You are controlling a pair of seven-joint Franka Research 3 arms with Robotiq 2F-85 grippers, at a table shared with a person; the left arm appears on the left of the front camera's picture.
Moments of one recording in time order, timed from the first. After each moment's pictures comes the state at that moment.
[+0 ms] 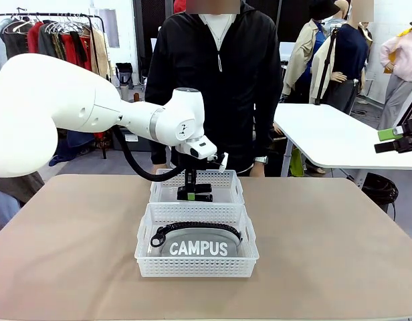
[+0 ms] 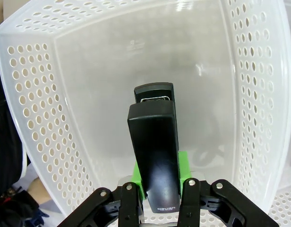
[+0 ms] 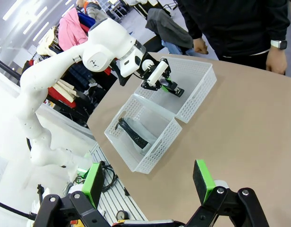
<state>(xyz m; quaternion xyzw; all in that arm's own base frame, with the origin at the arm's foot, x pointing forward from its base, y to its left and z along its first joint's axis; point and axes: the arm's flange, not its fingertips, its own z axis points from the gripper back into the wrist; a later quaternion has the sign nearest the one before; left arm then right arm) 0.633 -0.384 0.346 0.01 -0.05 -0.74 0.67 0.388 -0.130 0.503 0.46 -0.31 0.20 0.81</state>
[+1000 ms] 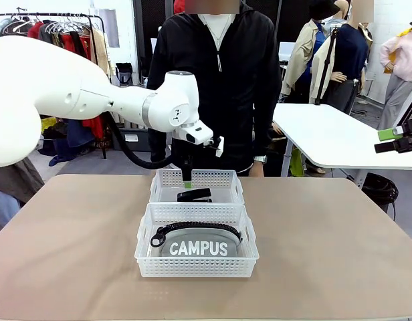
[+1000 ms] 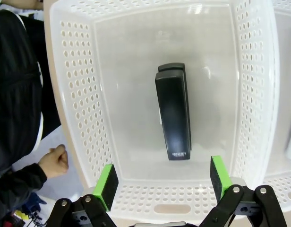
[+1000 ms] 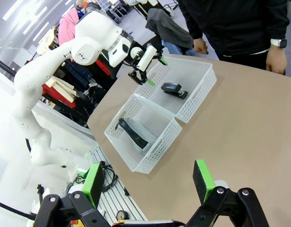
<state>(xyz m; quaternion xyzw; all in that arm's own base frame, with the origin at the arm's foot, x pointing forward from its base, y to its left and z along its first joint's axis) 0.631 -0.366 0.398 0.03 -0.07 -0.71 0.70 0.388 -0.130 0.503 0.46 -0.31 0.20 0.81</state>
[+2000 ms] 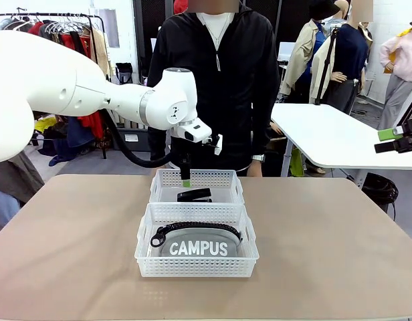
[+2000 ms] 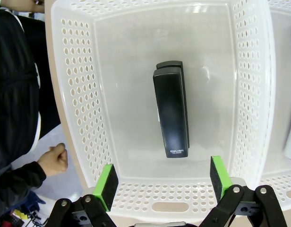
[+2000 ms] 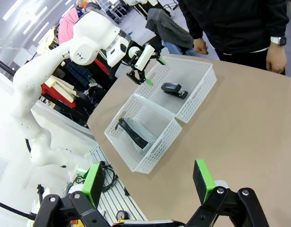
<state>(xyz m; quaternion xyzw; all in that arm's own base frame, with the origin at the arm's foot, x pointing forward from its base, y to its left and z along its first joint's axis) 0.630 -0.364 0.399 0.03 -0.07 -0.71 0.70 0.388 -0.130 0.503 0.46 -0.31 0.20 0.81</state>
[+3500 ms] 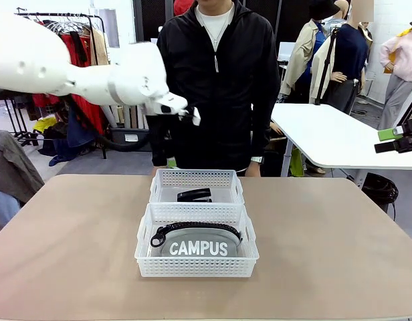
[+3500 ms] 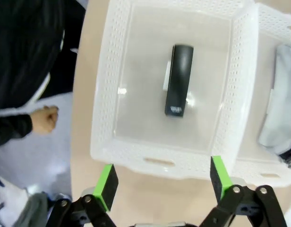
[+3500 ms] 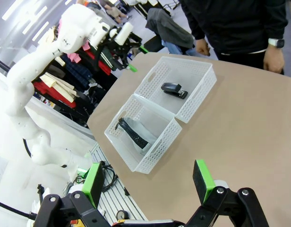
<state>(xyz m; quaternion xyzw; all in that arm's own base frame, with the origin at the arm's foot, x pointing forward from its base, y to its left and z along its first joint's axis) 0.635 -0.278 0.467 -0.06 -0.10 -0.61 0.79 0.388 -0.130 0.503 0.46 -0.31 0.20 0.81</state>
